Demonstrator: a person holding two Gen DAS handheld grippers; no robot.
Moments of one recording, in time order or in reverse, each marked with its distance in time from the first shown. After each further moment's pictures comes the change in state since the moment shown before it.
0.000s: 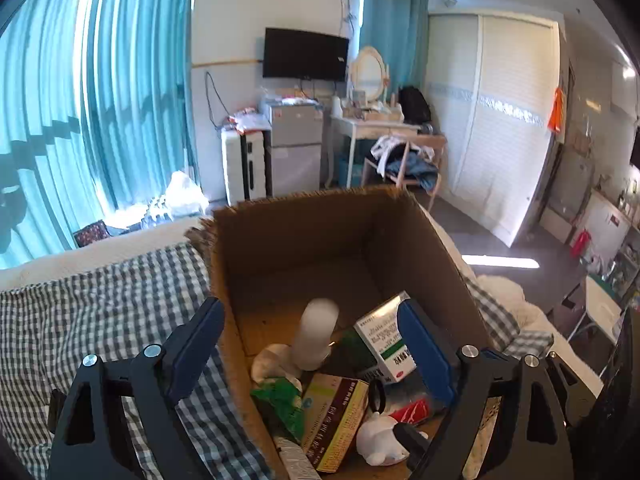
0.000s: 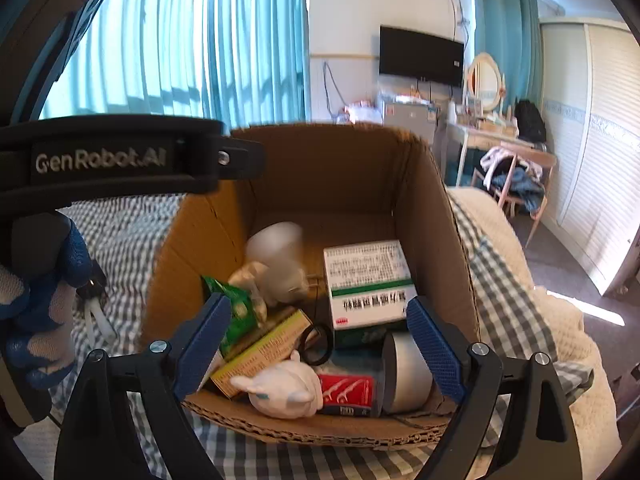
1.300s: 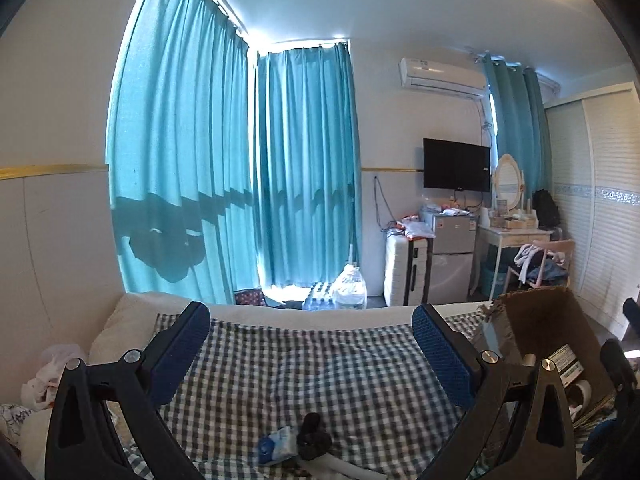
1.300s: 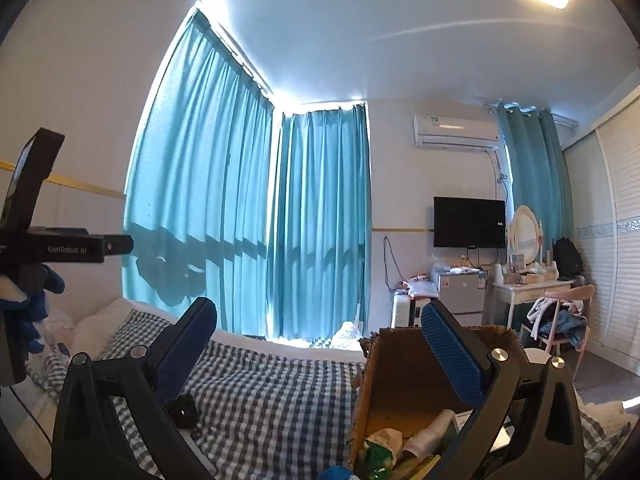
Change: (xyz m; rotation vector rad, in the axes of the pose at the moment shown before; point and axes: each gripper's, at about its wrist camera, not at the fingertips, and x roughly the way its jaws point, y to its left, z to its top) left arm -0.201 0.212 -0.064 -0.132 -0.390 0.521; right arm -0.089 0.136 0.007 -0.069 -0.673 0.201
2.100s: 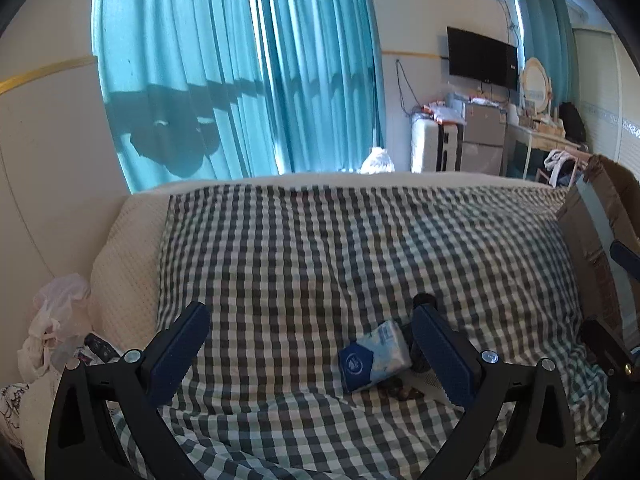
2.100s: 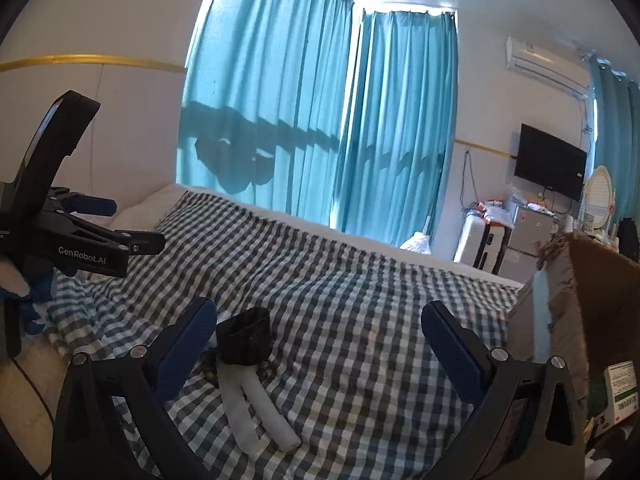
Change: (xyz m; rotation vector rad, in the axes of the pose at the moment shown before) left arm 0.110 0.089 -0.129 0.072 0.423 0.038; right arm 0.138 0.131 -0.123 -0.132 0.468 0.230
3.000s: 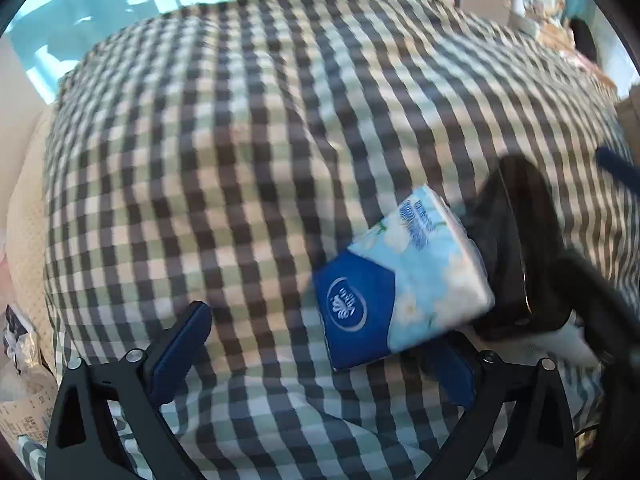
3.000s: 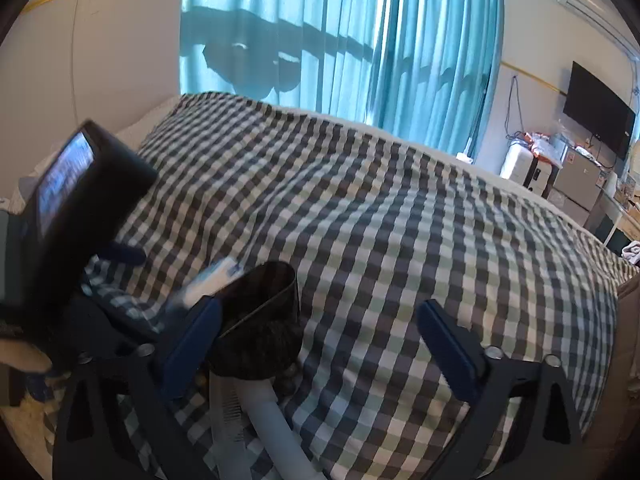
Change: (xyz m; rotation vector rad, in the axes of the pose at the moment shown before) left arm 0.136 -0.040 -0.056 0.063 0.463 -0.061; right arm 0.137 0.027 -0.024 0.004 0.313 0.103
